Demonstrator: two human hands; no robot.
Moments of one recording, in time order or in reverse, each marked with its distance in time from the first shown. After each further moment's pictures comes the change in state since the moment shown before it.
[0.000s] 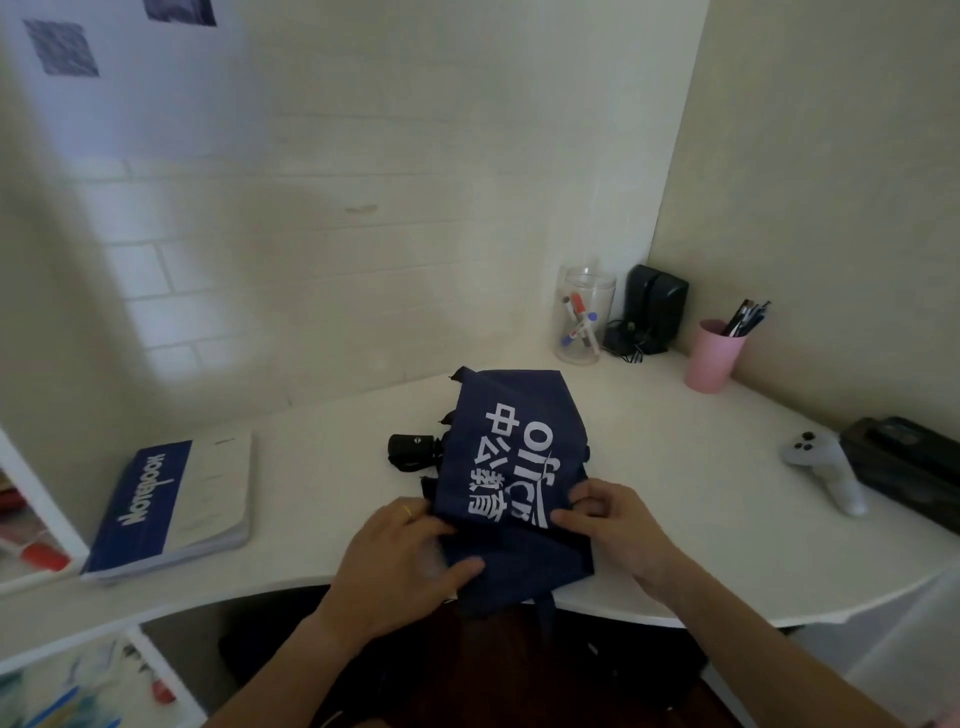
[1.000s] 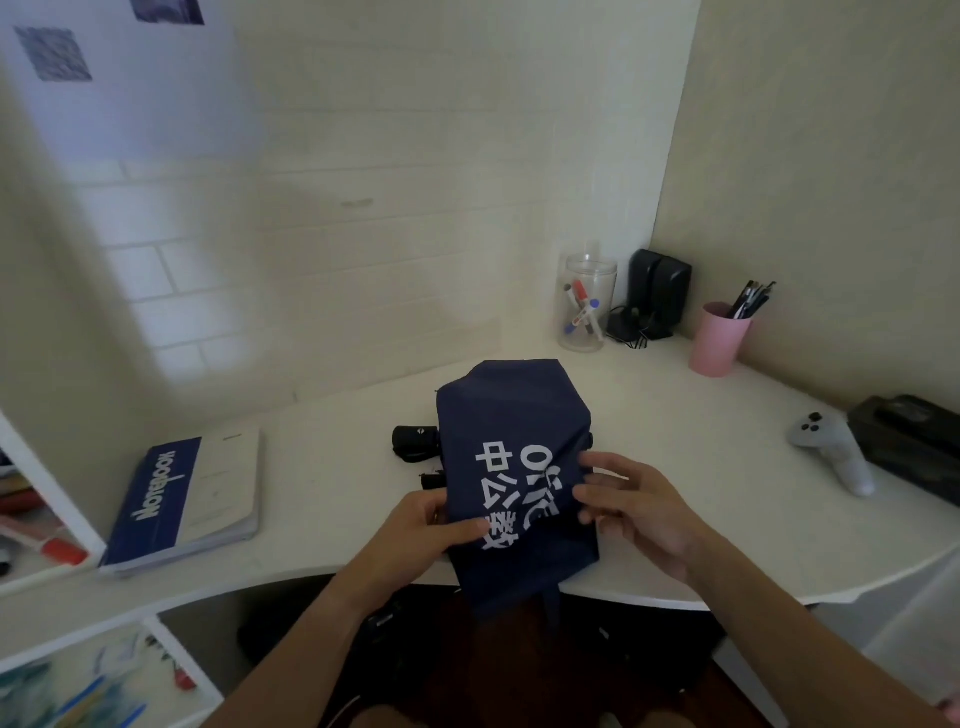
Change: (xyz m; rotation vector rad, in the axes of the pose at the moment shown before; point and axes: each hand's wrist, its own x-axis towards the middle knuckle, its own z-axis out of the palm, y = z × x) left_hand 0.023 0.032 -0.022 -1.035 -0.375 -0.494; right_hand -0.015 -0.017 -0.019 0.388 -0.137 0.062
